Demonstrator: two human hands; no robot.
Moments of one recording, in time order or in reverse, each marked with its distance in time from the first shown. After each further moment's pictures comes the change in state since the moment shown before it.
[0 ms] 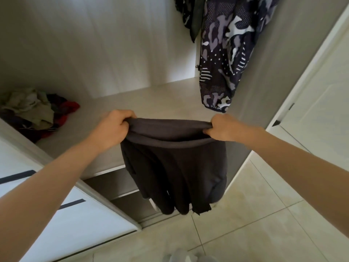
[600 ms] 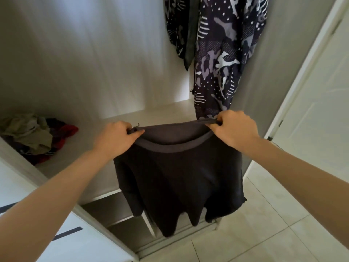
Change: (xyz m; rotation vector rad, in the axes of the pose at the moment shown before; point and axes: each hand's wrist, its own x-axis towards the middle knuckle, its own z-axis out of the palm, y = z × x) left_hand 0.027 0.010 -0.012 0.239 0.109 -0.138; right_hand -0.026 0.003 -0.038 0.027 0.615 0.059
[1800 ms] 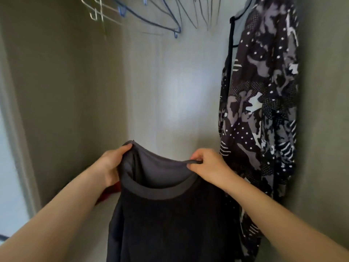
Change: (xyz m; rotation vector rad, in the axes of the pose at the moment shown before) left_hand 0.067 0.112 -0.126 -1.321 0.547 -0.710; right_hand 0.196 -0.056 -0.083 0.662 -0.226 -0.626
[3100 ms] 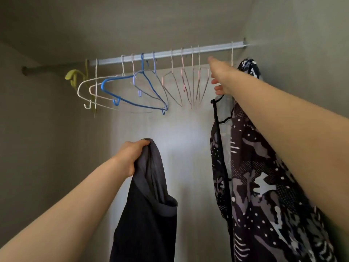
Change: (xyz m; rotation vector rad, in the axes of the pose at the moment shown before) left_hand 0.070 0.204 0.100 0.143 -0.141 0.445; right_hand 0.183 -0.197 -0.264 0.378 0.554 -0.027
